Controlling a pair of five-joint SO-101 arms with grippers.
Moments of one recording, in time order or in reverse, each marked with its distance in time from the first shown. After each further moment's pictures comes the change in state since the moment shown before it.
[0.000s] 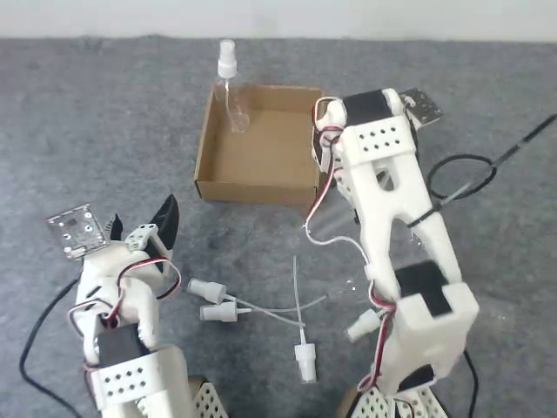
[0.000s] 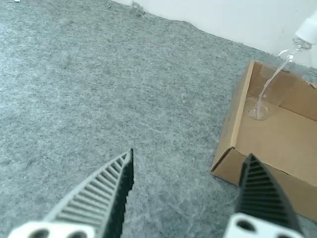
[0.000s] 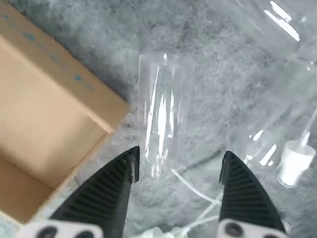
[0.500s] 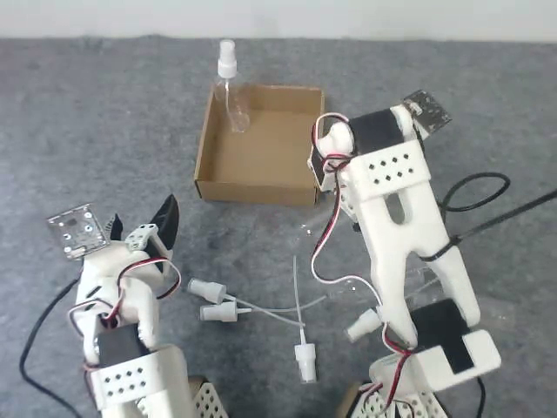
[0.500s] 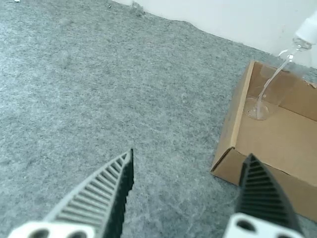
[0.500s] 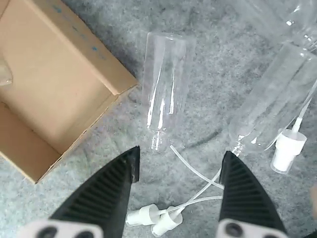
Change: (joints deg) left arm 0.0 0.0 0.0 0.0 0.0; right arm -2.2 -14.2 7.8 0.0 0.2
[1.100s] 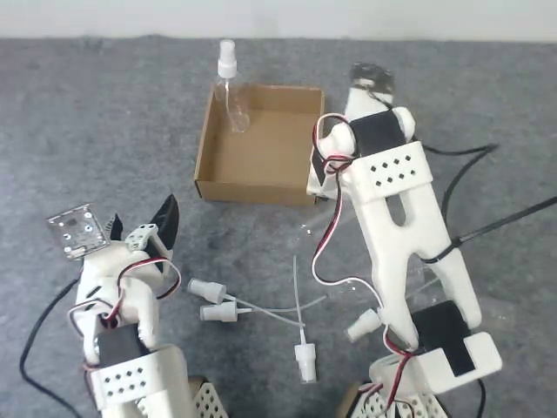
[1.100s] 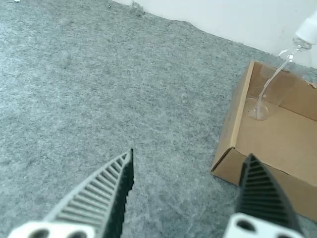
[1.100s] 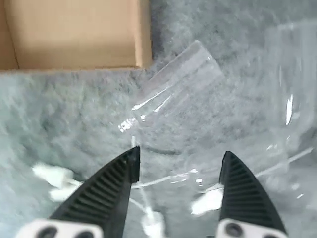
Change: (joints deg) left arm 0.0 0.0 0.0 0.0 0.0; right arm -0.1 -0.4 0.1 0.0 46.0
